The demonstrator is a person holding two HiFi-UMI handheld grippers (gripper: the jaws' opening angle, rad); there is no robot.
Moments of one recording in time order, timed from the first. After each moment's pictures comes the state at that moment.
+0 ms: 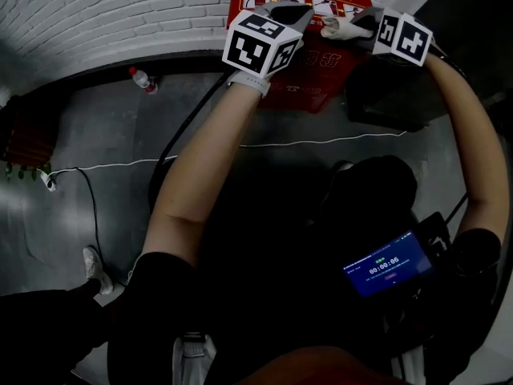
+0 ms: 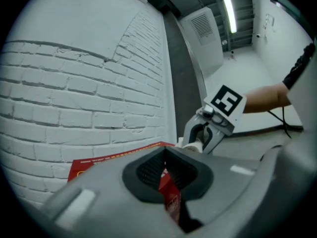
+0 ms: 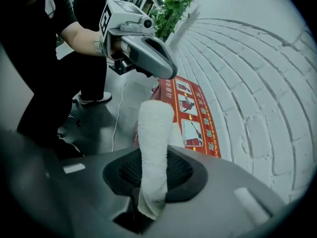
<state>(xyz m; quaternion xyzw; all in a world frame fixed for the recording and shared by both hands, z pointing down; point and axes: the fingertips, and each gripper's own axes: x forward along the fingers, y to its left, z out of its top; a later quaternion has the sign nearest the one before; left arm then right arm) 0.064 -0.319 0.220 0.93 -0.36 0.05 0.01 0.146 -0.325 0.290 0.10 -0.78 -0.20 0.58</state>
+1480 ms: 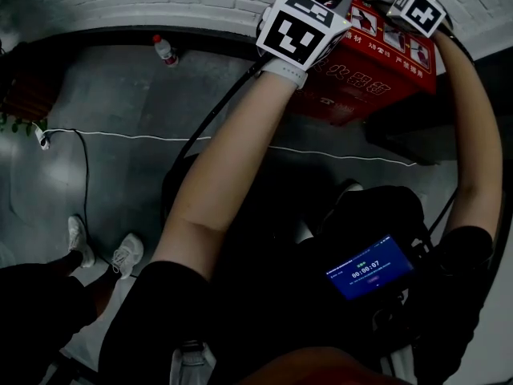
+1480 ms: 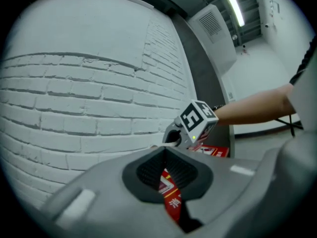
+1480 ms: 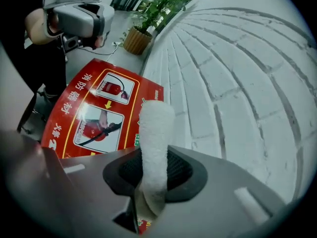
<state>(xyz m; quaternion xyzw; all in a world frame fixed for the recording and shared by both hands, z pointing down) -0.033 -0.371 0.205 0.89 -0.45 0.04 0.00 0.042 -0.497 0.281 0.17 -0.75 -0.26 0.59</state>
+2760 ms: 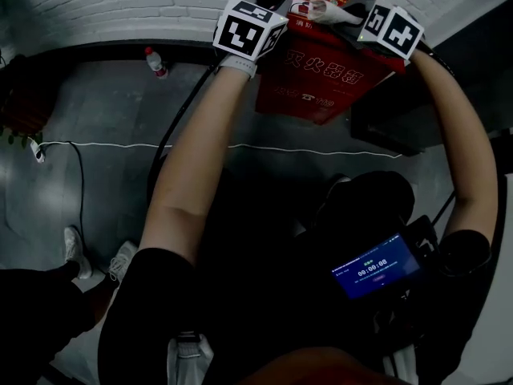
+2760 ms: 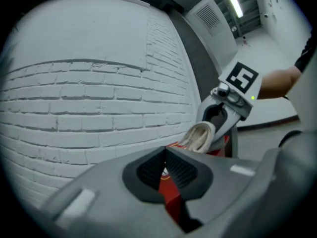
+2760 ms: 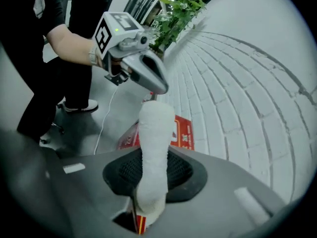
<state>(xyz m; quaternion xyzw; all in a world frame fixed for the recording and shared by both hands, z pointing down) -0.079 -0.345 0.221 0.87 -0.48 0.07 -0.01 0.012 -0.346 0.253 0.12 -0.78 -0.26 0.55</state>
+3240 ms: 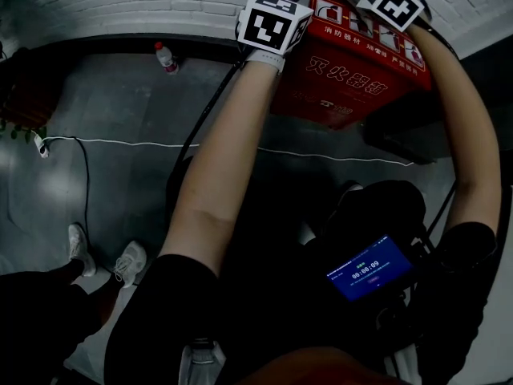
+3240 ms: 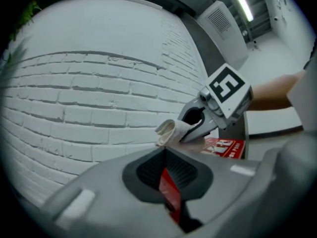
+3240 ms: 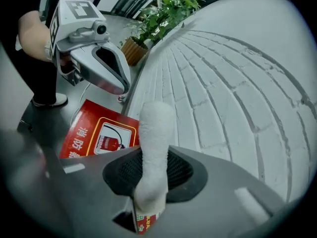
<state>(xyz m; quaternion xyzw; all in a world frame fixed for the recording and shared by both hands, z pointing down) -0.106 -0.391 0.229 0.86 -0.52 0.03 0.02 -0.046 -0.456 0.236 0.21 -0.76 -0.32 0.53</state>
